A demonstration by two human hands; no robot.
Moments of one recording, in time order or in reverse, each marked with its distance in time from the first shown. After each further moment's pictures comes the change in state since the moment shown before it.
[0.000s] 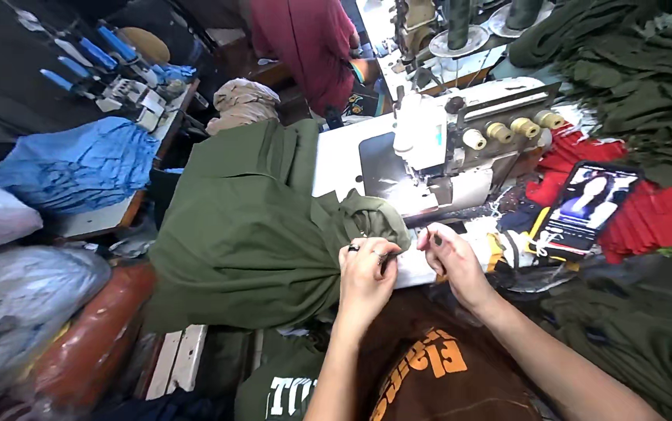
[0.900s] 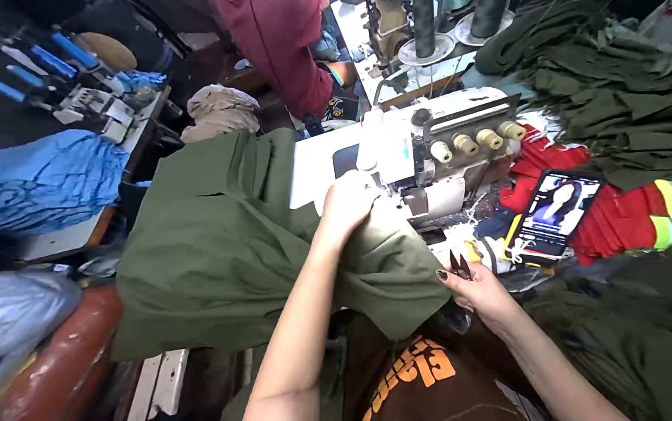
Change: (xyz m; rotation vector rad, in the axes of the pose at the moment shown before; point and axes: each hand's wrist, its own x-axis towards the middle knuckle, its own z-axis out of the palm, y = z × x) left_hand 0.156 -0.011 0.008 0.088 -0.366 -0.069; right_hand -0.040 -0.009 -0.061 0.118 0.140 0.553
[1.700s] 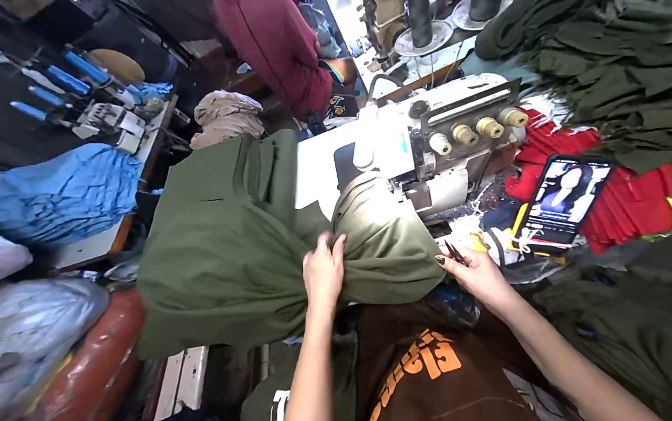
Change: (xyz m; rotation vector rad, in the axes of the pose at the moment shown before) left_hand -0.121 -0.050 0.047 0.083 0.256 -0.432; right_hand 0.020 0.019 -0.009 -0.311 0.059 -0.142
